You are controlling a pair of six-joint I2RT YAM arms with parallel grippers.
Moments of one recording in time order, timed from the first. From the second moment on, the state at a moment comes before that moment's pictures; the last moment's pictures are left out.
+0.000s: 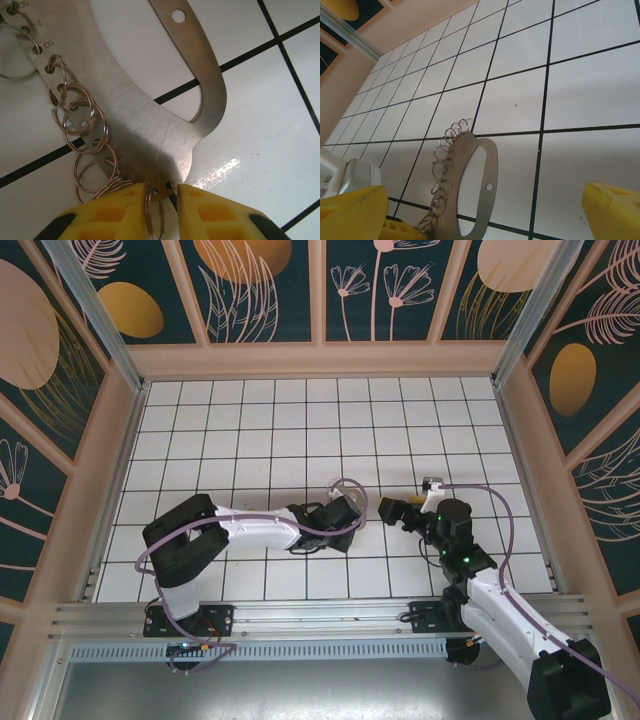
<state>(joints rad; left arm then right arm) -1.10 1.82 1.01 -0.22 -0.11 -0.67 0.36 0.66 0.15 0.14 -0.21 0.52</state>
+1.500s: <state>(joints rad) -1.10 1.03 0.79 -0.22 0.12 -0.11 0.71 0.59 0.22 0.34 -0.55 0.31</state>
